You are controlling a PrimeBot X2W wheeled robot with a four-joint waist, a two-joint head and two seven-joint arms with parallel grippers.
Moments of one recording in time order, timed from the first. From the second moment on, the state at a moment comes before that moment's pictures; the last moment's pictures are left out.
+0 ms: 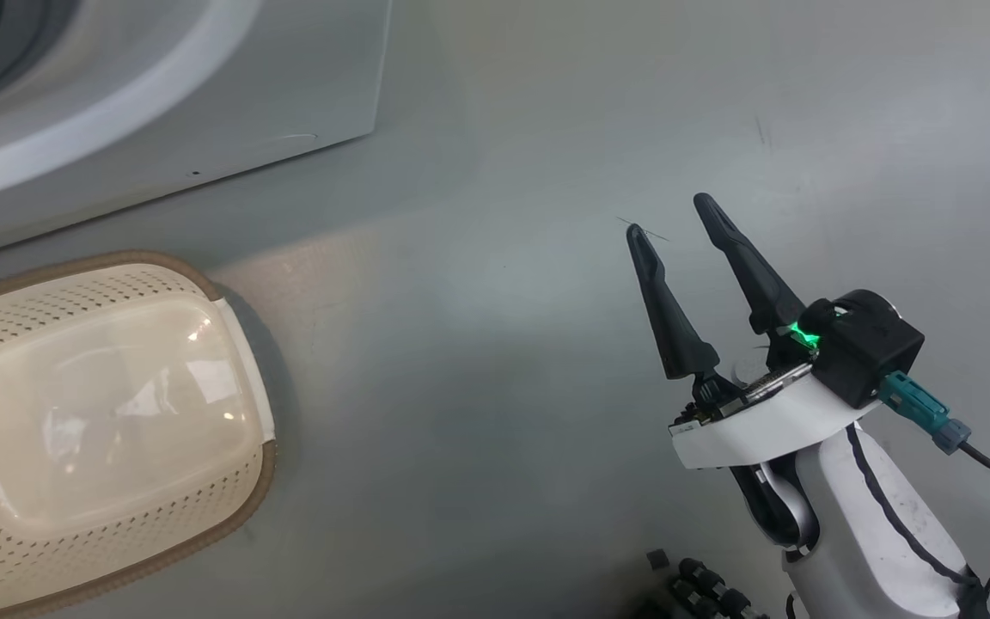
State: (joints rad) left arm -1.01 0.48 0.00 0.33 -0.32 0.02 0.47; right arm -0.28 -0.09 0.37 0.04 0.37 0.12 -0.25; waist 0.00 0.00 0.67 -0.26
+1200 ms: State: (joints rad) left arm -1.27 0.51 0.07 0.48 -0.30 0.05 0.35; right arm -0.34 -0.06 0.38 0.03 0.41 0.12 -0.25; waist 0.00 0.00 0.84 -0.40
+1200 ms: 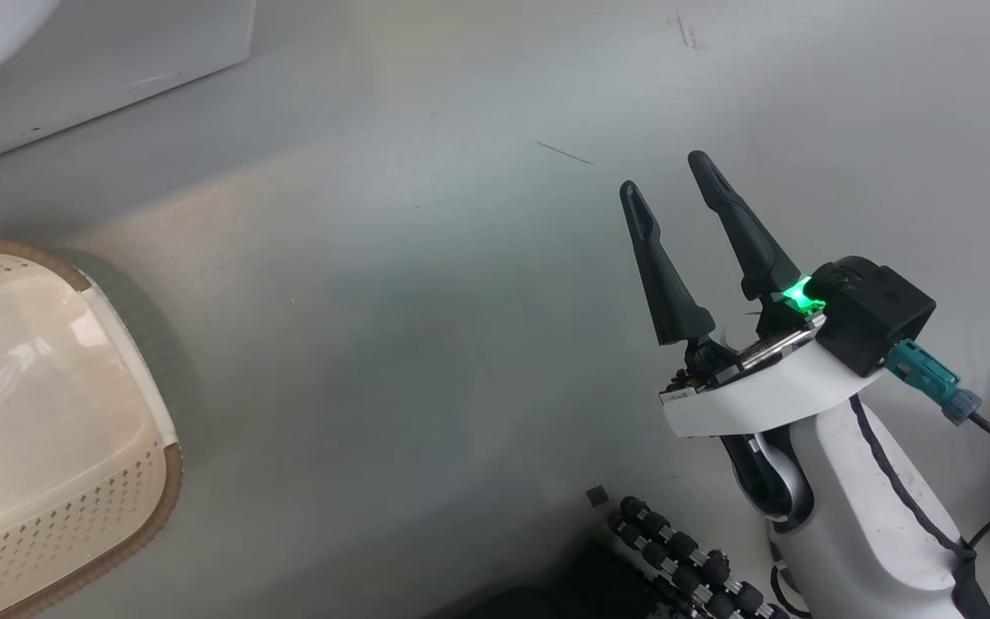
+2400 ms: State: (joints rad) left arm -0.74 0.25 0.10 0.54 -0.38 0.01 -0.28; right arm -0.30 -0.13 0.25 0.07 0.35 0.12 -0.25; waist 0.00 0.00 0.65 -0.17
